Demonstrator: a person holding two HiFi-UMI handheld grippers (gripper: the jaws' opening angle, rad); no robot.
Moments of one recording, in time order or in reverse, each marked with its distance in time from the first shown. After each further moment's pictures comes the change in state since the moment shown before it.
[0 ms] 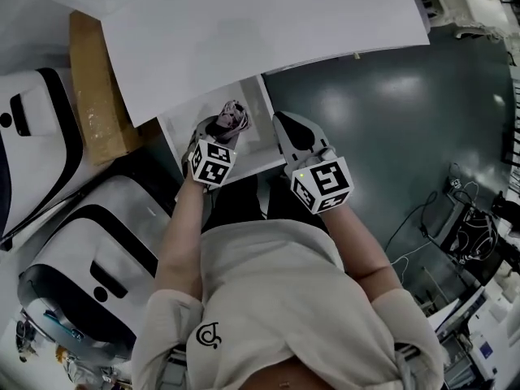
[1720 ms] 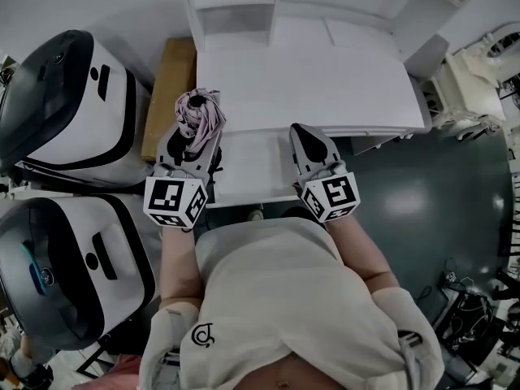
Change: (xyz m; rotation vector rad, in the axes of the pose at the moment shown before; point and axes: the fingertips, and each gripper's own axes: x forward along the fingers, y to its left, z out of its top) left arm -0.395 0.065 0.126 -0.207 -0.923 0.419; right arm -0.043 0.124 0.134 -0.300 -0.372 0.178
